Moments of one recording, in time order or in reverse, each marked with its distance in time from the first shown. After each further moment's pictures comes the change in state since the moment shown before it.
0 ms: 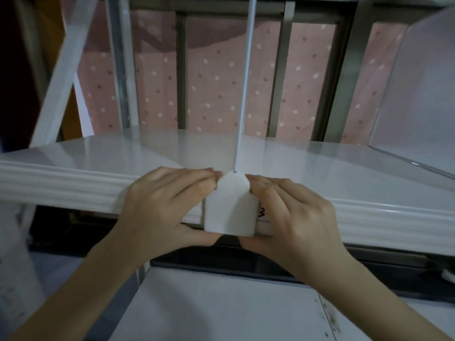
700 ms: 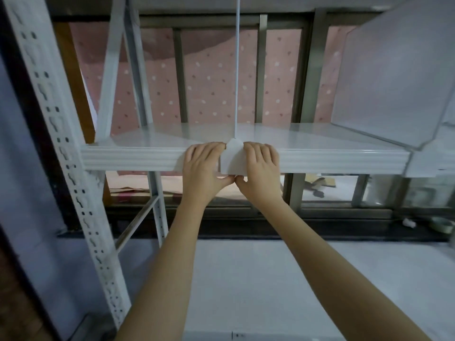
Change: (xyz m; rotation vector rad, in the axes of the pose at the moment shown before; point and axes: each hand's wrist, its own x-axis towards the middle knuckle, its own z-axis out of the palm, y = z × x) left_hand -0.005 0.050 -0.011 0.000 -0.151 -0.465; right_hand -0.010 -0.054 -0.001 -0.104 -0.126 0.411
